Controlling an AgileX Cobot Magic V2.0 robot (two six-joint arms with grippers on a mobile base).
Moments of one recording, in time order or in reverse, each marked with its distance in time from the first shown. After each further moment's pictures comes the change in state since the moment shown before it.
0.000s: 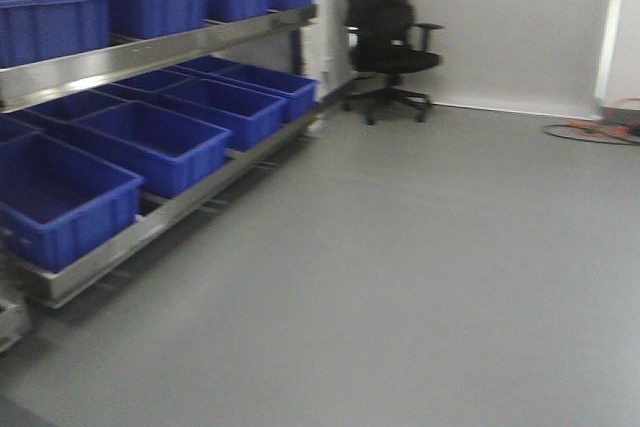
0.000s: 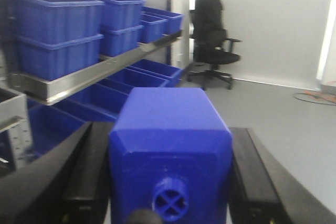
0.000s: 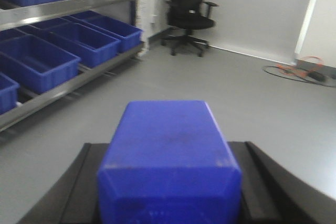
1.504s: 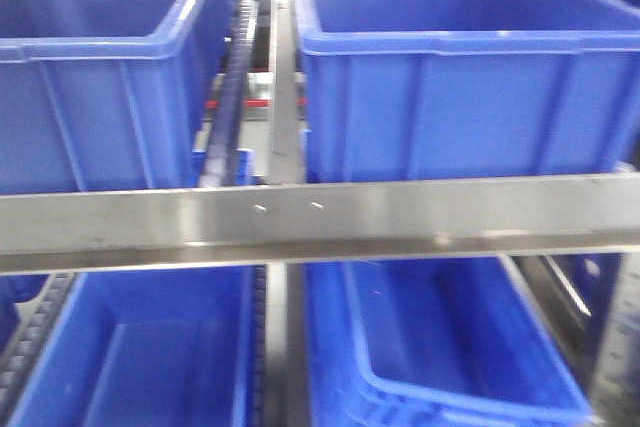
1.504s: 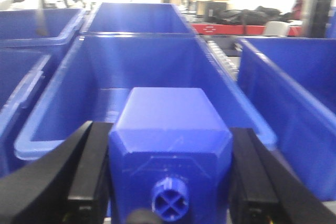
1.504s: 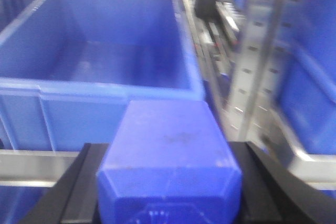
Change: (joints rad) left arm 0.000 0.000 0.000 0.000 0.000 0.000; right arm 0.000 0.000 0.000 0.000 0.002 0.000
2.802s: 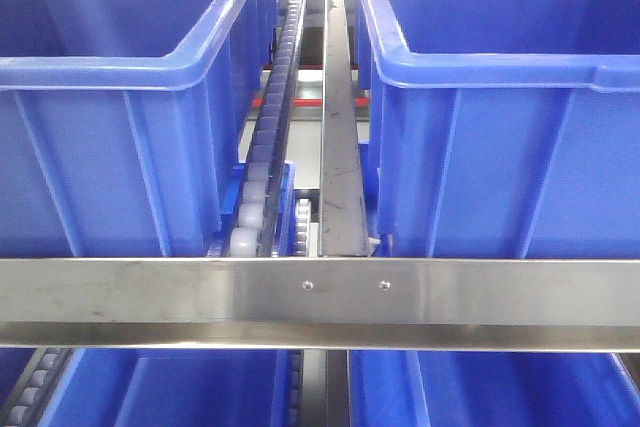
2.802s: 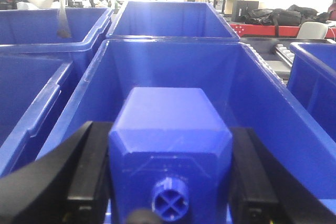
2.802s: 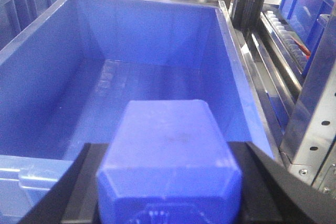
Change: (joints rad) left arm 0.000 0.000 0.000 0.000 0.000 0.000; right arm 0.000 0.000 0.000 0.000 0.000 0.000
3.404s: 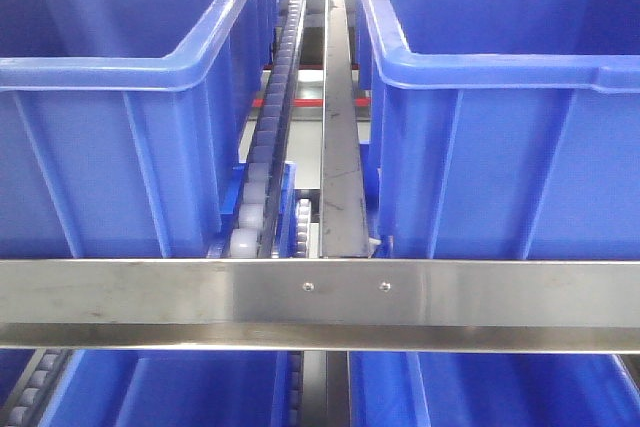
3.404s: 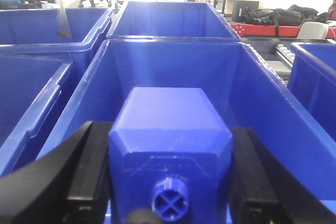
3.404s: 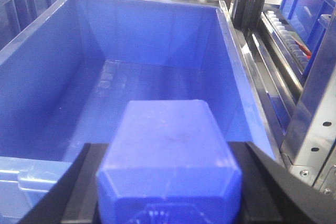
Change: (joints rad) left arm 0.000 0.000 0.000 0.000 0.000 0.000; right arm 0.000 0.000 0.000 0.000 0.000 0.000
